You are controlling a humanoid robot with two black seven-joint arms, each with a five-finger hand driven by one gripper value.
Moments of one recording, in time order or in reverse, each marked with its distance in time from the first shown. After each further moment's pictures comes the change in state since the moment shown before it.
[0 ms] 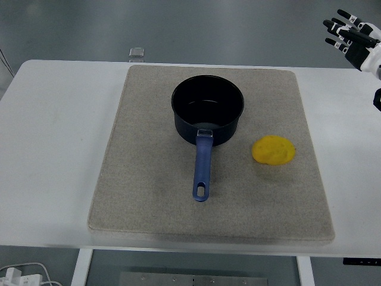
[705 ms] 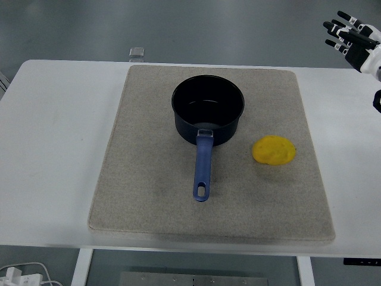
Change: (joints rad) left arm 0.010 0.000 0.001 -0.001 0.000 0.000 -0.001; right arm -0.008 0.004 -0.001 -0.004 0.000 0.005 0.001
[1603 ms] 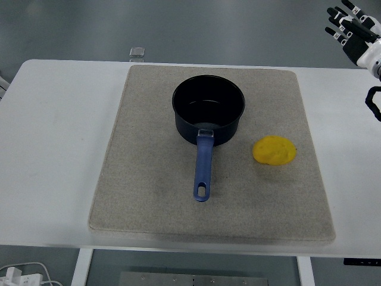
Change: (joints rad) left arm 0.000 0.000 0.001 0.000 0.000 0.000 0.000; right arm -0.032 0.025 0.112 0.006 -0.005 0.002 0.060
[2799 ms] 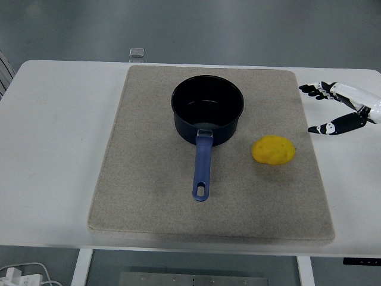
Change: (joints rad) left arm 0.000 0.000 0.000 0.000 0.000 0.000 0.000; right arm -0.174 -0.524 -0.059 0.829 -1.296 -0.187 0.147
